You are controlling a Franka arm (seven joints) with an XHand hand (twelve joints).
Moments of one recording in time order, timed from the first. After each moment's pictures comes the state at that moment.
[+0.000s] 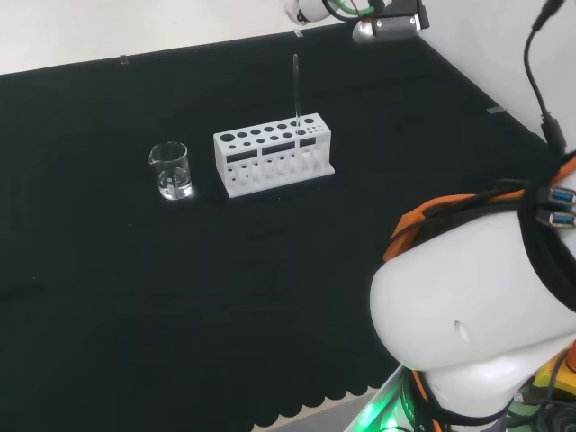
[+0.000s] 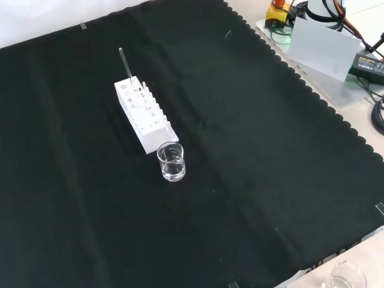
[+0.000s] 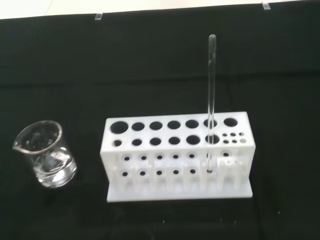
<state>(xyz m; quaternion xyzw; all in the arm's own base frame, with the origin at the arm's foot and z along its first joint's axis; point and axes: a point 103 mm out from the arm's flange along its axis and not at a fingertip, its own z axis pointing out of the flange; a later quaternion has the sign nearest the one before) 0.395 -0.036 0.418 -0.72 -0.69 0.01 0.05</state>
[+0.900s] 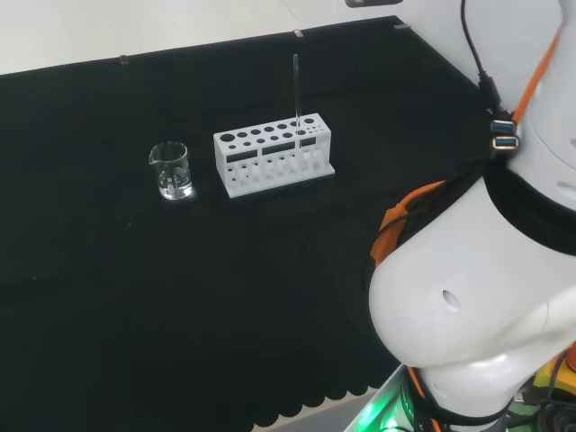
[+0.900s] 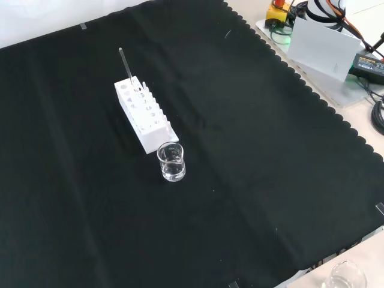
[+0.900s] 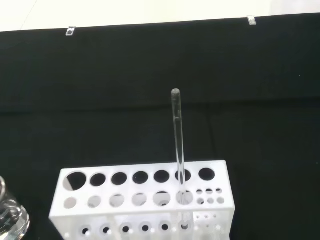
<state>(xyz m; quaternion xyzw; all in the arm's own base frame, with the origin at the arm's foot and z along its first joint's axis) 0.499 -0.075 0.410 -0.73 -0.68 0.02 0.05</state>
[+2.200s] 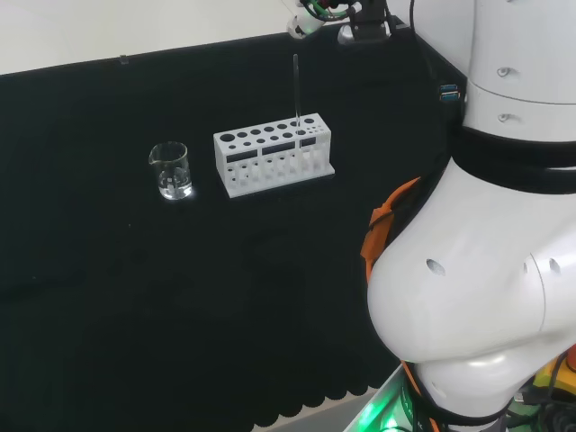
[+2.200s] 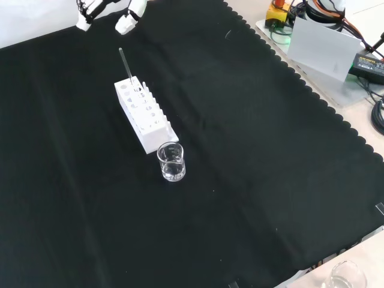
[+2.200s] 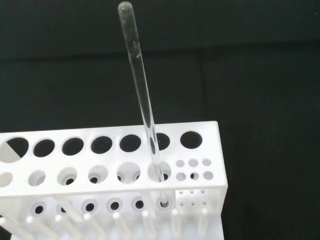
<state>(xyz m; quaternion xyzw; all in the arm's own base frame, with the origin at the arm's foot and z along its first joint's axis) 0.562 -0.101 0.311 -0.72 -0.68 0.06 0.10</state>
